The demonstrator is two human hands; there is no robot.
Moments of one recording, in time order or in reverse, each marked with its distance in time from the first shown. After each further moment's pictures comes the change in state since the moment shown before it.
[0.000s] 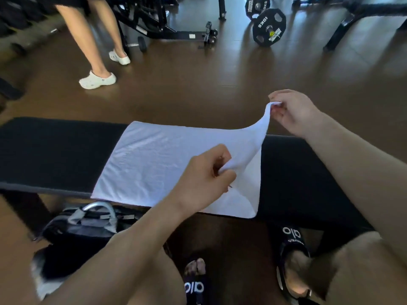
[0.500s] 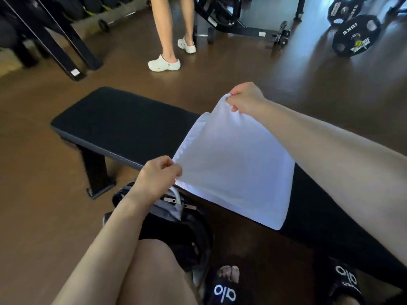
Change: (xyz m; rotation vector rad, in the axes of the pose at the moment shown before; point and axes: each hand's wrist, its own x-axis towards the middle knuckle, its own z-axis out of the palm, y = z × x) left_hand -0.082 -0.130 -0.166 -0.073 0.481 -0.697; right_hand 0.018 0.072 0.301 -0.976 -0.380 -0.208
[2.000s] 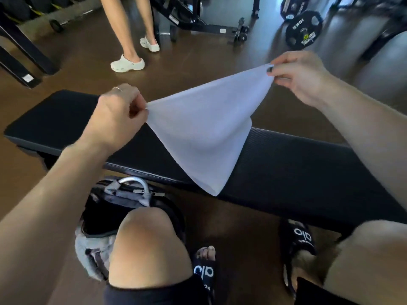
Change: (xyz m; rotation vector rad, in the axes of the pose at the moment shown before) left_hand 0.004 0.088 -0.028 0.560 0.248 0.915; right_hand -0.115 0.061 -0.185 0.497 0.131 -0.151
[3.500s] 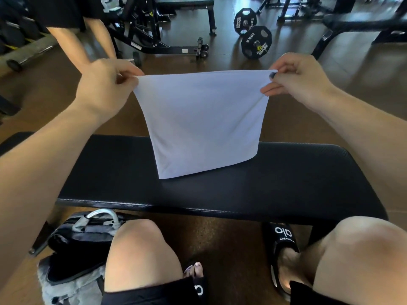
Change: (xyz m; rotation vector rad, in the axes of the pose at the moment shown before) left_hand 0.115 0.080 0.009 -0.095 0.043 0.070; right_hand -0.062 -0.022 -0.100 -0.283 0.225 -0.074
